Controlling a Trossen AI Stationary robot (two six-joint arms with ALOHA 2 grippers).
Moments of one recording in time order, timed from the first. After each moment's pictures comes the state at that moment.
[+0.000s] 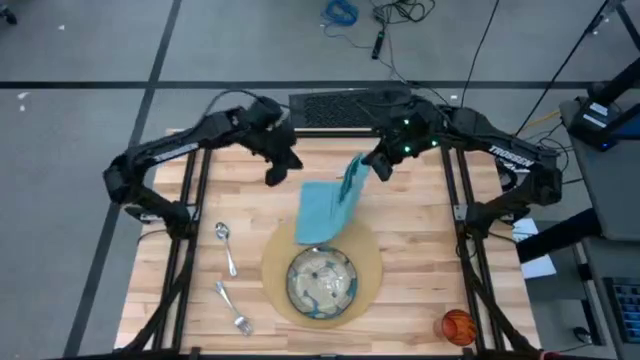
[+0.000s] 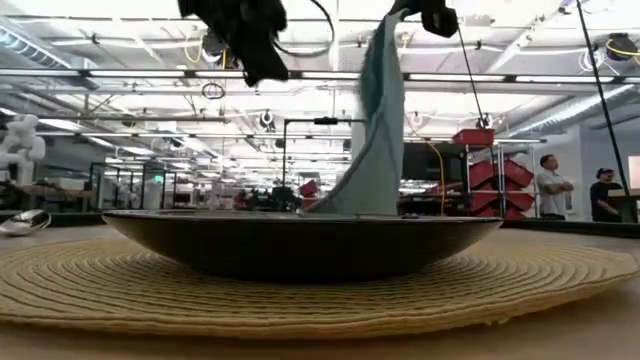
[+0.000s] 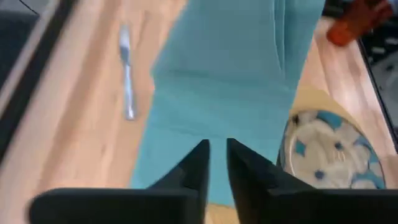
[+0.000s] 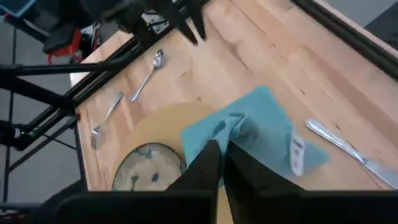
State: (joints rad) left arm 0.49 1.50 1.38 -0.77 0.52 0.22; right arm -0.32 1.39 1.63 -1.00 -0.21 0.40
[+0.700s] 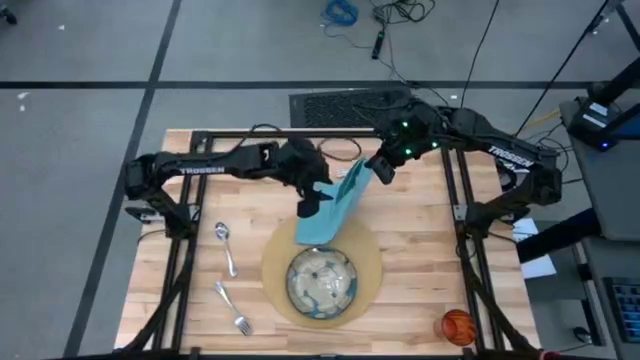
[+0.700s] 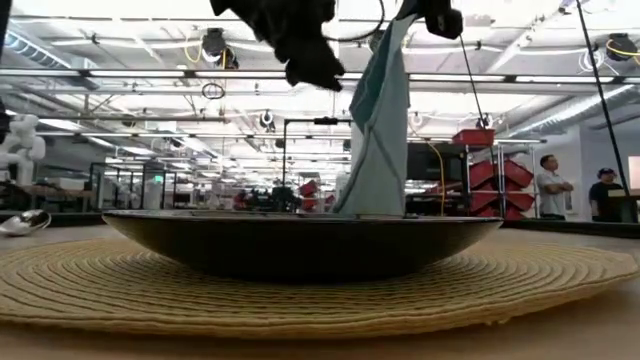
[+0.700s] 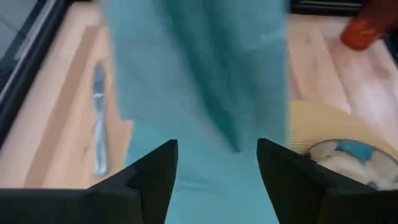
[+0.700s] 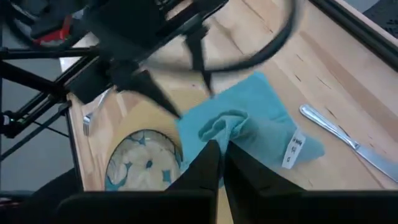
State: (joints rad) left arm 0.19 1.62 1.38 -0.46 0.21 0.11; right arm -0.32 1.39 1.63 -1.05 -0.21 0.37
